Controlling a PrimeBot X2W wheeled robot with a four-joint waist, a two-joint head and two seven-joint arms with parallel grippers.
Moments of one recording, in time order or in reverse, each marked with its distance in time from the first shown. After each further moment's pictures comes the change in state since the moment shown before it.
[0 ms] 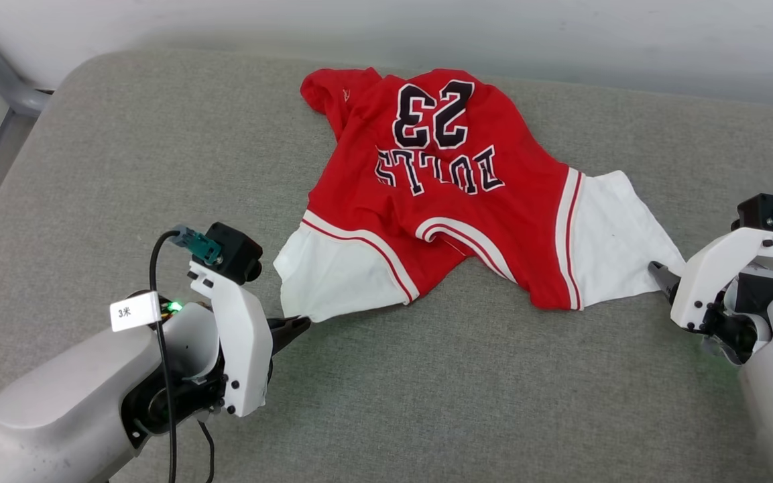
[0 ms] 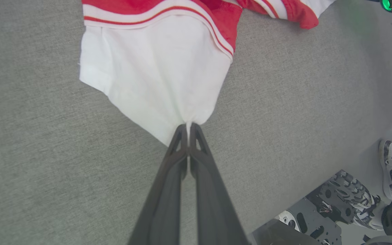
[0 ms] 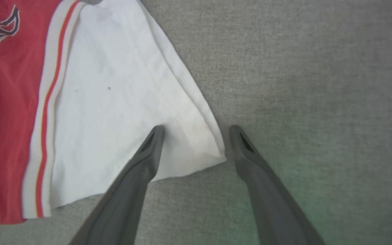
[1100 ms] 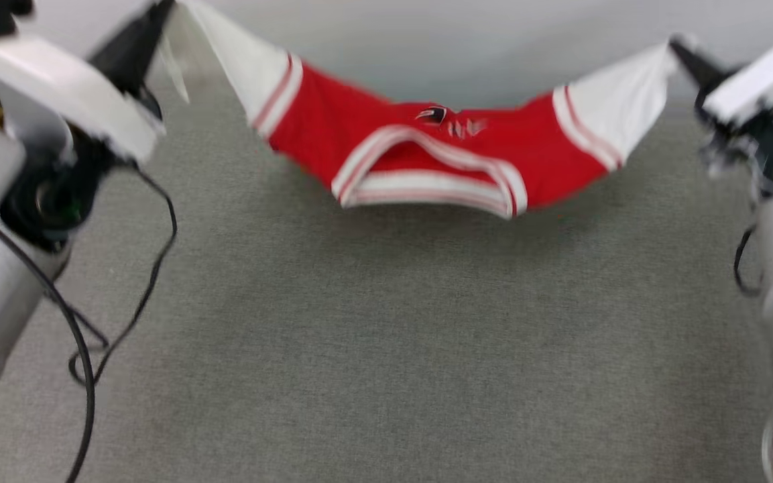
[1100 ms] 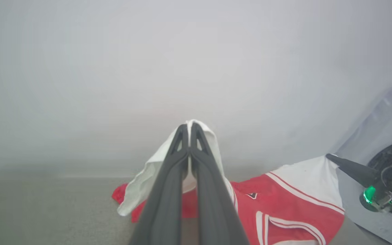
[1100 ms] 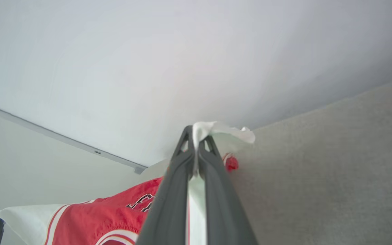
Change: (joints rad) left arm -0.221 -0.076 0.353 0.251 -0.095 -0.042 -0.420; right arm -0.302 0.092 -0.209 -0.115 0.400 0.000 0.006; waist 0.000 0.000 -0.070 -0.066
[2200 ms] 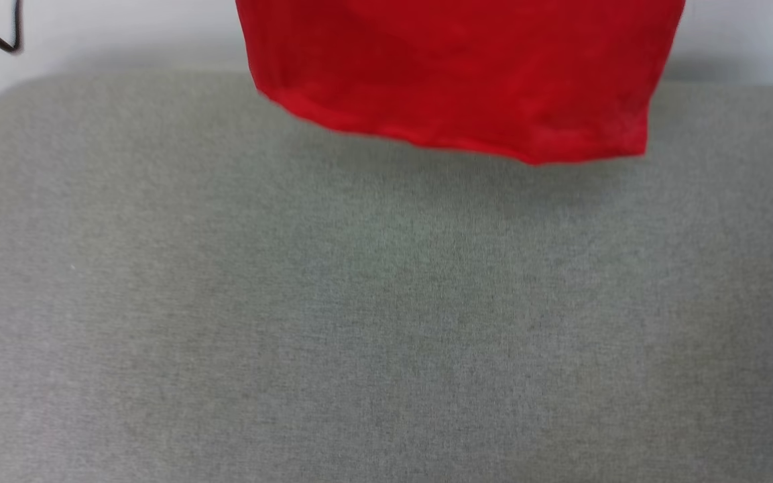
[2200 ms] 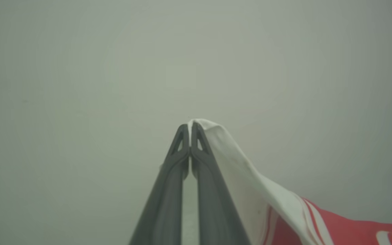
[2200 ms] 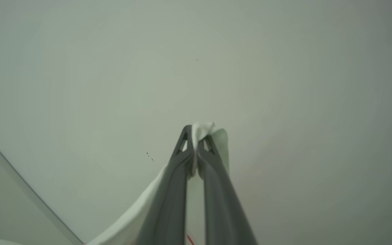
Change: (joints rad) left arm -0.826 -0.265 0.004 0.652 0.228 0.089 -0.025; right arm -0.863 -0.114 -0.158 0.381 -0.312 0.000 -0.210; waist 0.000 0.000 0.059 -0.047
